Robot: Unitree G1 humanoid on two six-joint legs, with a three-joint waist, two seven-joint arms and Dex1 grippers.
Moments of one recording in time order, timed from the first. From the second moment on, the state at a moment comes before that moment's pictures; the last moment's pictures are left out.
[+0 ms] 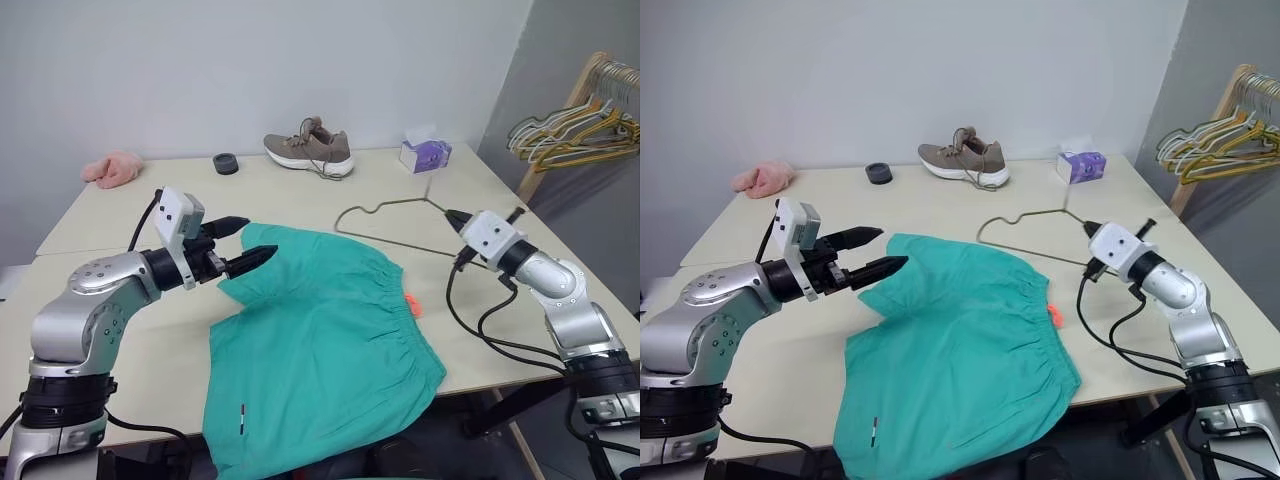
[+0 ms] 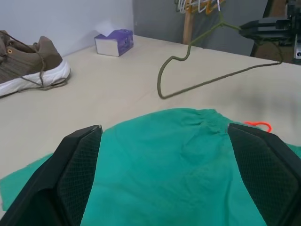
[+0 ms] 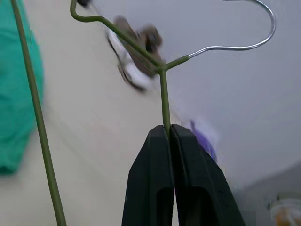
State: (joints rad) left arm -0.33 0.75 0.20 -0.16 -0.61 0.63 -0.86; right arm -0.44 -0.65 0.11 0.14 -0.13 -0.26 0.53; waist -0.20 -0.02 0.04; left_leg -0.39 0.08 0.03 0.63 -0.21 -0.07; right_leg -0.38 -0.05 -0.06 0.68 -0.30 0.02
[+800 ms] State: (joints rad) left arm -0.27 0.83 0.07 -0.24 -0.66 0.80 -1.04; right arm -0.62 -0.55 0.26 0.13 -0.13 -0.59 0.72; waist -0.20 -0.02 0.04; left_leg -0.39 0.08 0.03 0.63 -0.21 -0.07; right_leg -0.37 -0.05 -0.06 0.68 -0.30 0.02
